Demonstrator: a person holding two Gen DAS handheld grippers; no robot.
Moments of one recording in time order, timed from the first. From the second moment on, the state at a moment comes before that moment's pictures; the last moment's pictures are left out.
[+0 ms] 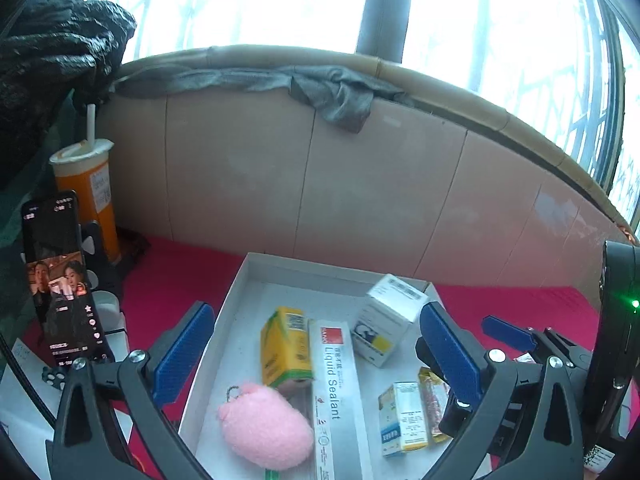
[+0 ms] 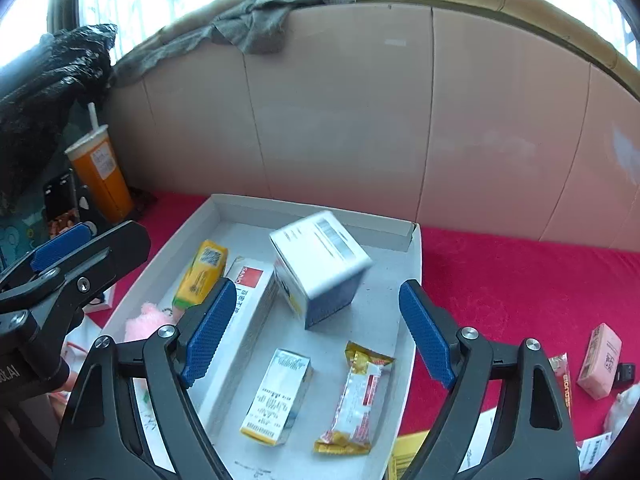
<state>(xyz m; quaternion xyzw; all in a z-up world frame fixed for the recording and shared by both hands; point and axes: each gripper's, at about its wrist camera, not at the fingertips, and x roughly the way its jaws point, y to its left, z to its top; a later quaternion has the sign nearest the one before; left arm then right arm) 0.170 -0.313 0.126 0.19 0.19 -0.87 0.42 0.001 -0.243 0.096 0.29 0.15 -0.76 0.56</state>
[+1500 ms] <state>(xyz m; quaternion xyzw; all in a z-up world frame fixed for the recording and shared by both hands) 0.051 -0.089 0.051 0.35 0.15 -0.91 0.14 -0.181 0.078 0.078 0.34 -0.01 -0.88 0.34</state>
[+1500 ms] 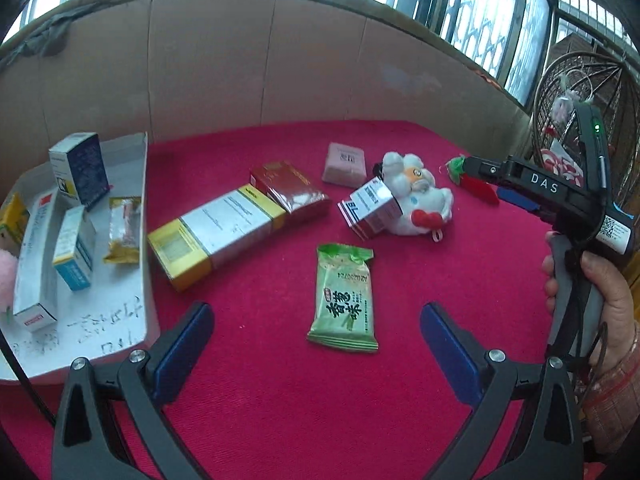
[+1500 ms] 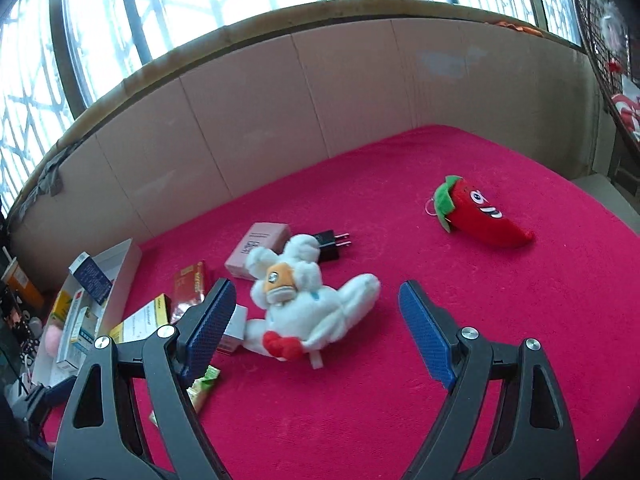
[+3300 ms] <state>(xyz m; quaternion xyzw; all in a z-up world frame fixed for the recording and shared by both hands) 0.011 -0.079 0.014 0.42 0.08 -0.89 0.14 -0.219 0.007 0.027 0.40 0.11 -0.82 0.39</state>
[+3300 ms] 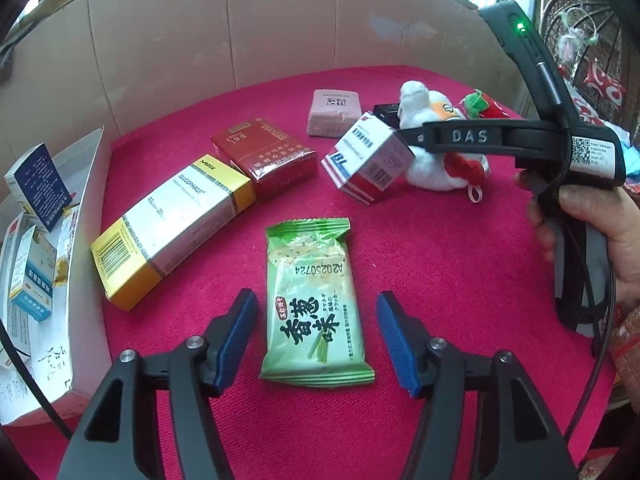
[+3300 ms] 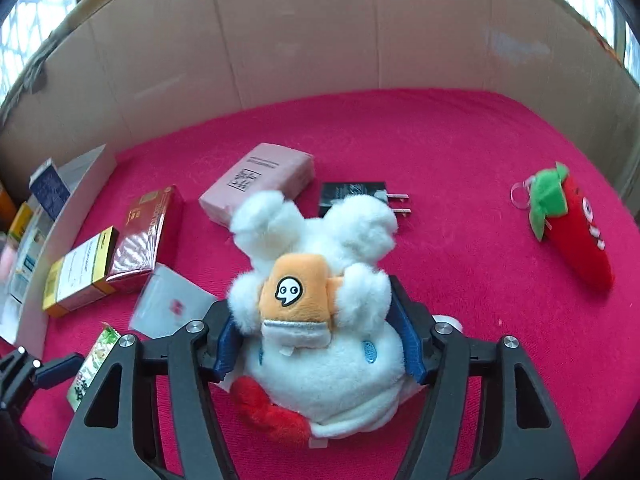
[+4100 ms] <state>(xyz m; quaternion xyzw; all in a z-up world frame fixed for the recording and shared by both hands) 0.039 -0.073 0.032 0.34 0.07 -0.92 0.18 -0.184 0.075 0.049 0.33 0.01 -0.87 0.36</state>
